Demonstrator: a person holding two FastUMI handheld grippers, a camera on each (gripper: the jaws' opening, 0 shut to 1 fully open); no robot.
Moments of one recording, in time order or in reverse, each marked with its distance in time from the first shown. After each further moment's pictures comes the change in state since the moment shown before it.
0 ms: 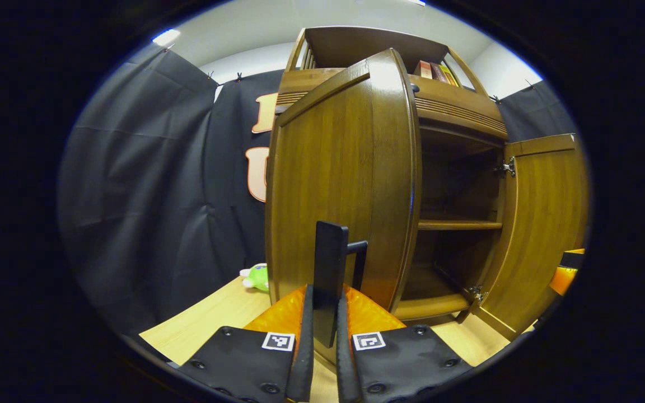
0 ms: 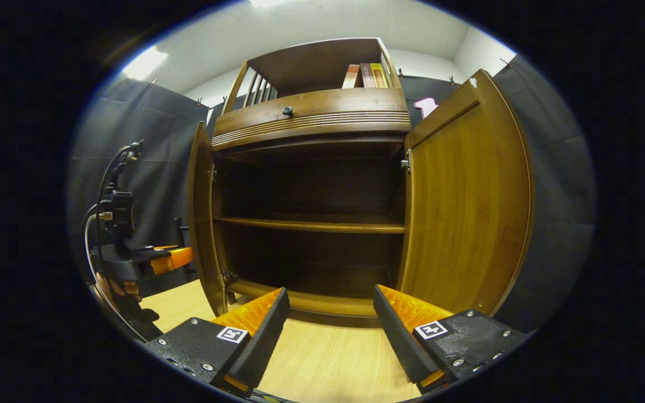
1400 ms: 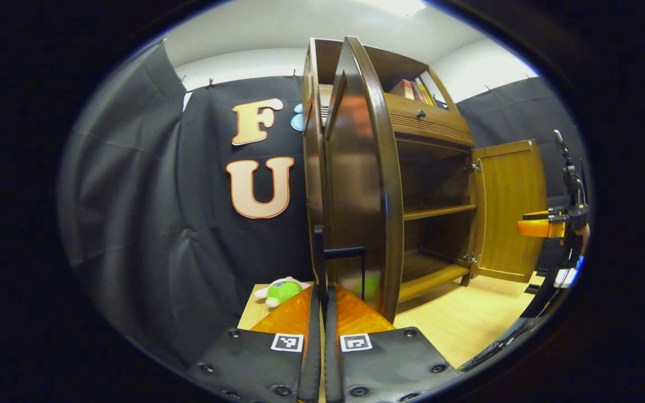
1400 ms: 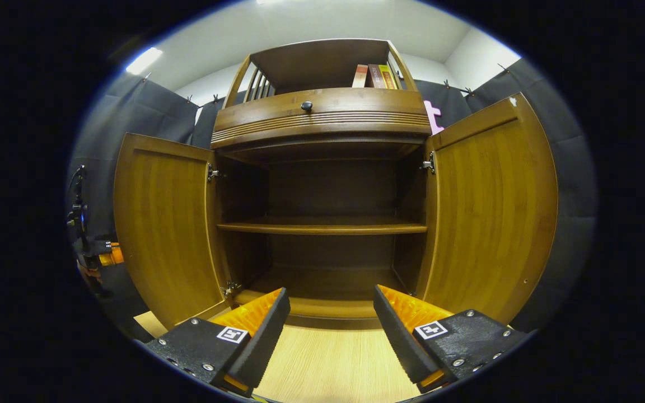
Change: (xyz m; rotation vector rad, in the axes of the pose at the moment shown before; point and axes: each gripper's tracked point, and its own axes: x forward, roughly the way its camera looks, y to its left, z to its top) left arm 0.000 0.182 0.009 0.096 -0.053 -0.370; right arm 0.030 0.082 0.004 0.017 -0.018 -0.094
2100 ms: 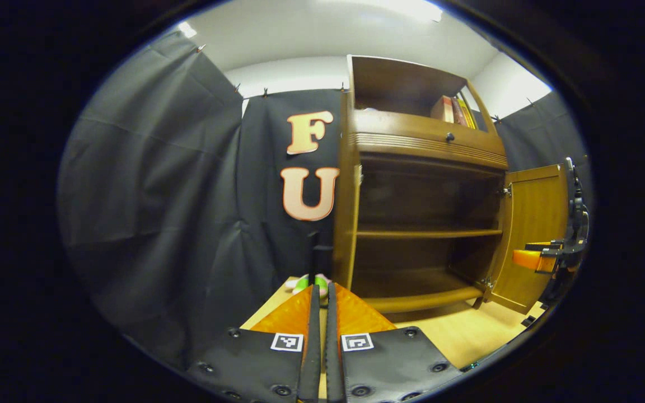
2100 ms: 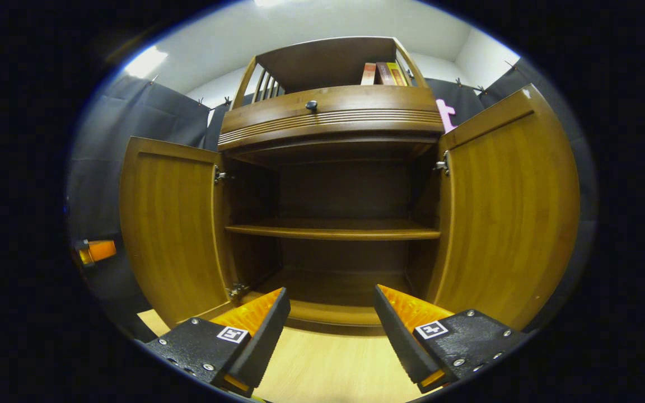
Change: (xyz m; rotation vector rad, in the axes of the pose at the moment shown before) left arm -0.069 -0.062 0.053 -0.053 -0.070 0.339; right arm 0.017 -0.030 0.007 -0.035 -0.019 0.048
